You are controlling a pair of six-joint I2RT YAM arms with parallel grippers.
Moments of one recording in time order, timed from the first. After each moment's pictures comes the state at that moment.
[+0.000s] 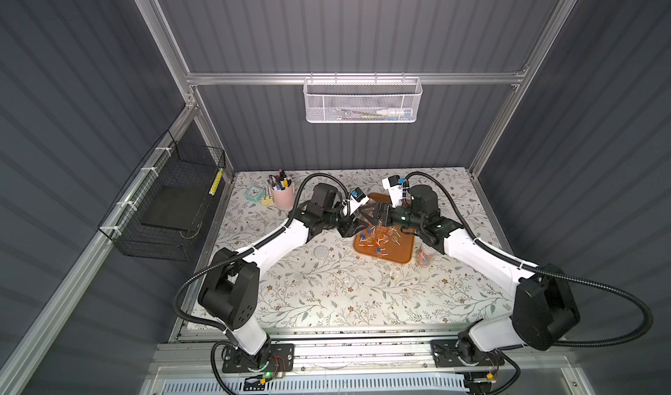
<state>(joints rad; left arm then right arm) -0.58 1.66 1.24 -0.21 0.55 0.28 0.50 1.48 1.04 0.07 -0.48 0.49</state>
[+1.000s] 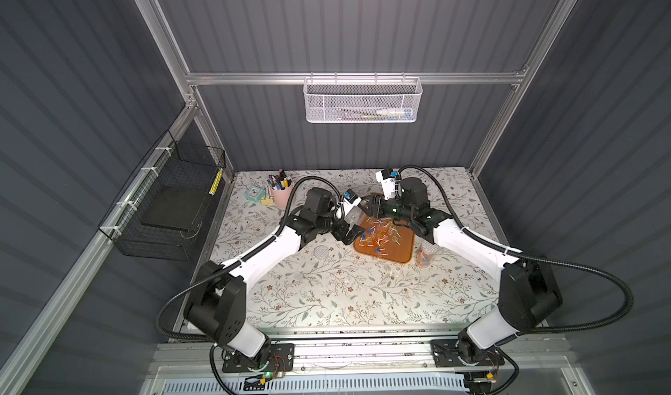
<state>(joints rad) -0.58 1.51 1.13 -0.25 0.35 0.21 0.51 1.62 1.18 0.06 -0.41 0.49</state>
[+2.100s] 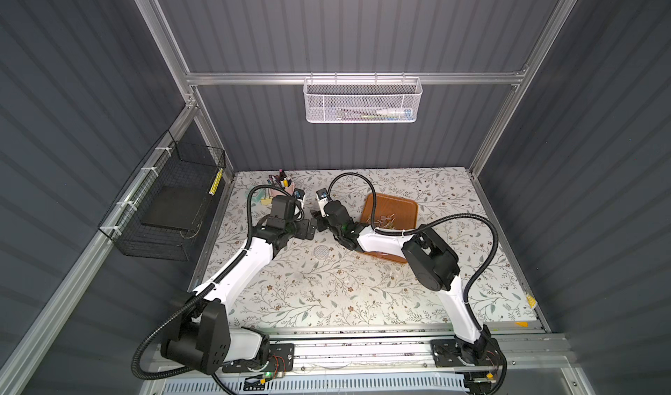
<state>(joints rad) -0.36 1.35 0.97 -0.36 -0.05 0.02 0.86 2.27 1.60 0.31 0.25 0.14</state>
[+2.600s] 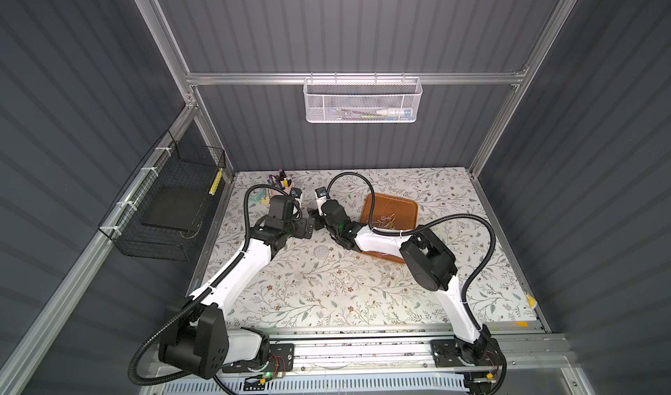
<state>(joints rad) -0.35 1.33 0.97 -0.37 -0.08 0.02 0.87 2.29 1.64 0.31 0.26 0.21</state>
